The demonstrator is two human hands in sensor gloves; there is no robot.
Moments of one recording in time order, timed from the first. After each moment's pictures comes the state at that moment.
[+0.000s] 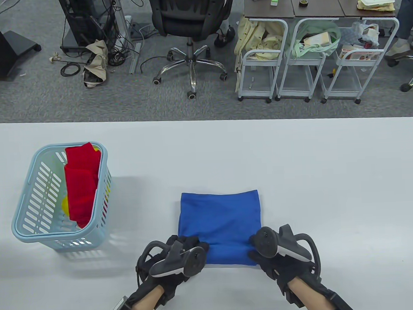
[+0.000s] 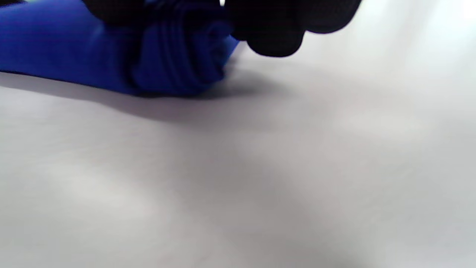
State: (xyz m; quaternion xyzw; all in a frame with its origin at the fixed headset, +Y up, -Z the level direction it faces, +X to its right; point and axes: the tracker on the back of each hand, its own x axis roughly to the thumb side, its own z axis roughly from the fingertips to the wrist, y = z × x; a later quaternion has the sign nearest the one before) left_hand -0.105 -0.756 -0.245 -0.11 -0.28 -0.07 0.95; right_hand 0.144 -0.734 -0.249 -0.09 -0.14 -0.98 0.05
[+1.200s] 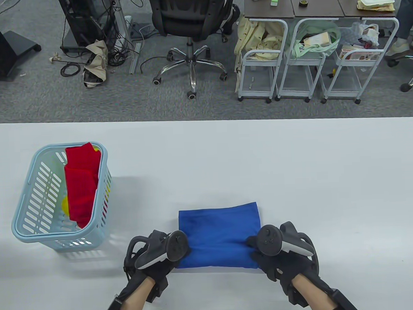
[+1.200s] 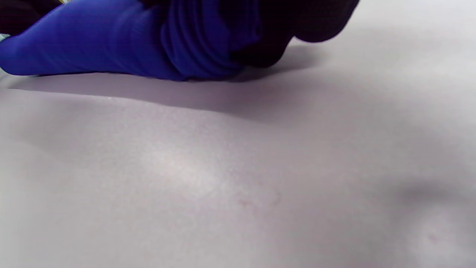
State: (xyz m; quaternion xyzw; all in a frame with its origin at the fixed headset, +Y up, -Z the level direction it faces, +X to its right) left_hand -0.152 -0.746 -0.267 -0.09 -0.16 -0.03 0.98; right_hand 0.149 -0.755 -0.258 -0.17 -0.27 -0.94 -0.10
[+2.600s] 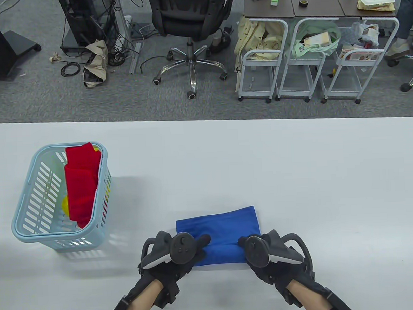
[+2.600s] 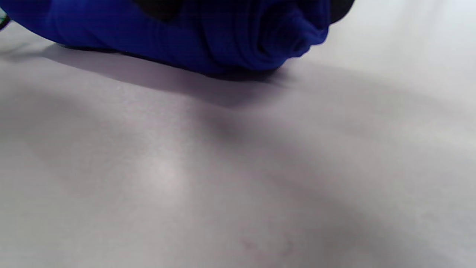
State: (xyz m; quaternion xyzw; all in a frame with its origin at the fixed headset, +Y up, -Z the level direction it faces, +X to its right) left_hand -0.122 -0.752 -0.257 -0.13 -0.25 0.07 0.95; right_hand 0.121 -0.749 -0.246 -0.23 -0.21 -0.95 -0.02
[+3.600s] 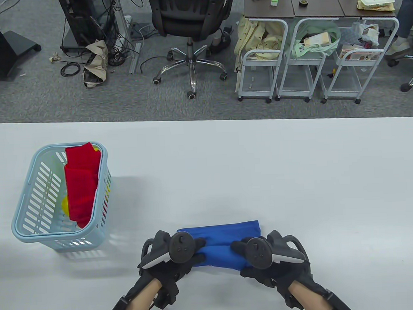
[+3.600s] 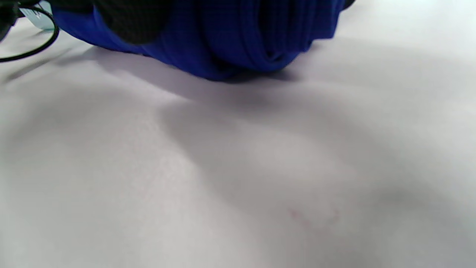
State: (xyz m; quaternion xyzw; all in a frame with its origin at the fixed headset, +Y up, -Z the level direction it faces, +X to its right) left_hand -0.123 -0.756 -0.257 -0.15 -0.25 0.10 0.95; right_hand 0.121 -0.751 -0.246 -0.26 -0.22 -0.94 -0.05
